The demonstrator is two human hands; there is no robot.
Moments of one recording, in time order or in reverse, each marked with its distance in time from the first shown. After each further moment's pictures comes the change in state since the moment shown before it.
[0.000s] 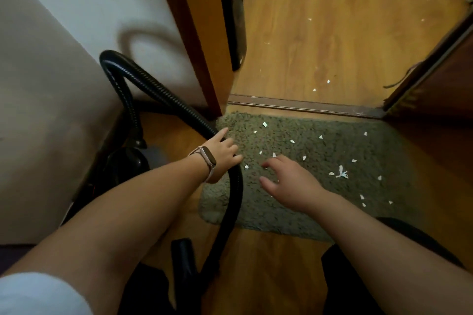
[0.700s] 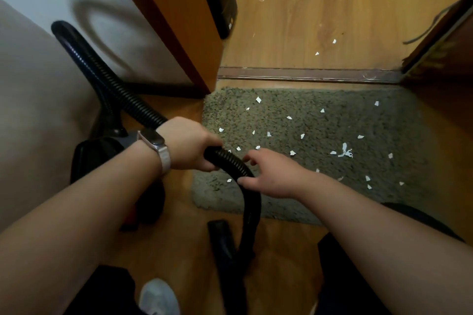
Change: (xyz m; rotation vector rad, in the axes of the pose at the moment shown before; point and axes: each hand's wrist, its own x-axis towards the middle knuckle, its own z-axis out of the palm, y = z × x) left_hand 0.003 -0.015 -0.041 -0.368 0.113 -0.078; right_hand 0.037 0.048 0.010 0.153 -0.257 -0.064
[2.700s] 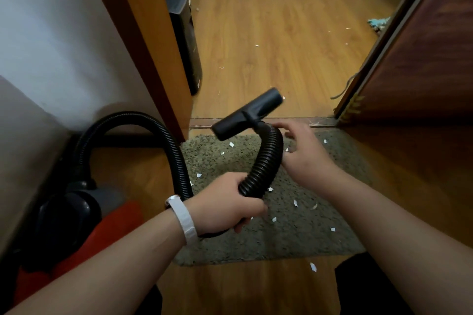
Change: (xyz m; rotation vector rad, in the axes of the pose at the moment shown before) left_hand -0.044 0.069 -0.027 -1.515 -0.060 -0.001; right_hand -0.054 -0.053 -0.050 0.319 0.739 0.180
